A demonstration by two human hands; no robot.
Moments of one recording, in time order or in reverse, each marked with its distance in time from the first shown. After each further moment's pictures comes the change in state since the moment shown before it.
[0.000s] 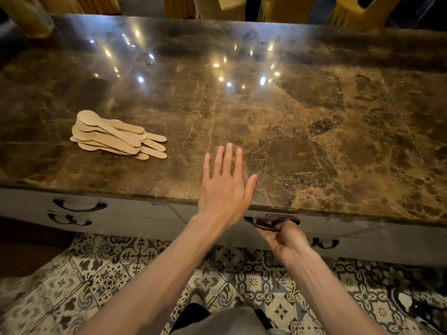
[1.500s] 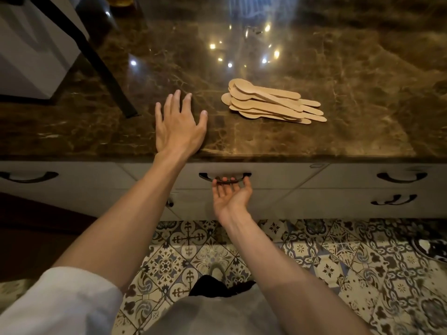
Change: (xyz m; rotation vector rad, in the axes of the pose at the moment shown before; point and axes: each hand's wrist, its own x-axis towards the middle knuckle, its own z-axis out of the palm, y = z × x) left_hand -0.016 -0.424 -0.063 -0.183 0.094 -0.177; right_hand -0.050 0.368 0.280 0.494 -0.182 -0.028
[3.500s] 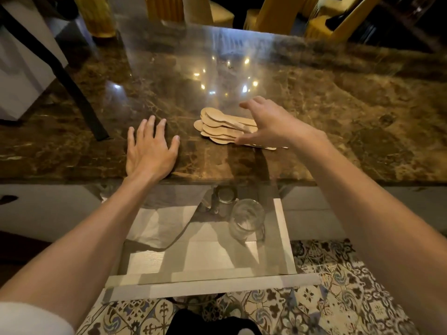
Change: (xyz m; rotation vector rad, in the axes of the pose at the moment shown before) left_hand 0.004 -0.004 0.010 0.065 0.063 0.031; right_hand -0.059 -0.186 0.153 -2.612 -0.426 -1.183
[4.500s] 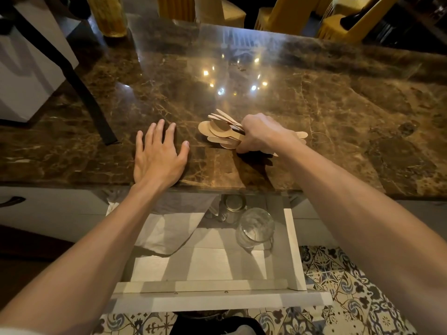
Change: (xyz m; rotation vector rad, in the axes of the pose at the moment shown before) left_hand -0.001 0.006 -0.007 -0.021 -0.027 -0.016; right_hand 0.051 -0.009 0.033 0.014 -0.181 0.144
